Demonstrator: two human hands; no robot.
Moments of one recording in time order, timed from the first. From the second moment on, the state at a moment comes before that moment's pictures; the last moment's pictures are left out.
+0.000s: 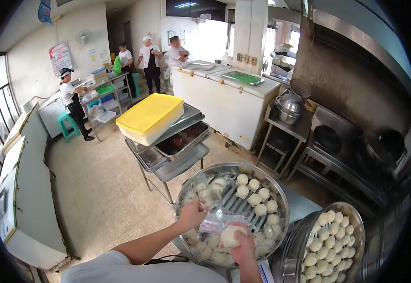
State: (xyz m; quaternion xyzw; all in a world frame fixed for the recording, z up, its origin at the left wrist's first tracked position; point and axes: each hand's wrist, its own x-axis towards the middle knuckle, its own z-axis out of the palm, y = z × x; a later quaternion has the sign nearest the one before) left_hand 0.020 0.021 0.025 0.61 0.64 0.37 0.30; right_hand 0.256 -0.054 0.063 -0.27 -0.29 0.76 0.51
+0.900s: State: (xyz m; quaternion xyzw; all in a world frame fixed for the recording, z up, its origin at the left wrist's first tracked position) left_hand 0.027 -0.009 -0.008 0.56 0.33 0.36 0.66; right_hand 0.247 -0.048 -0.025 -0.40 -0.16 0.81 0.41
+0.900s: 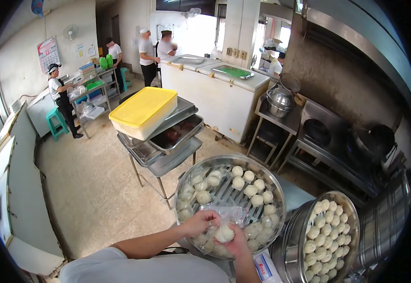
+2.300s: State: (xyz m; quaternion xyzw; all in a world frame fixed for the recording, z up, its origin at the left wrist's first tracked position) left_hand 0.066 -0.008 0.055 0.79 0.46 0.30 0.26; right_hand 0.208 -0.038 0.010 -0.53 -0.65 0.22 0.49
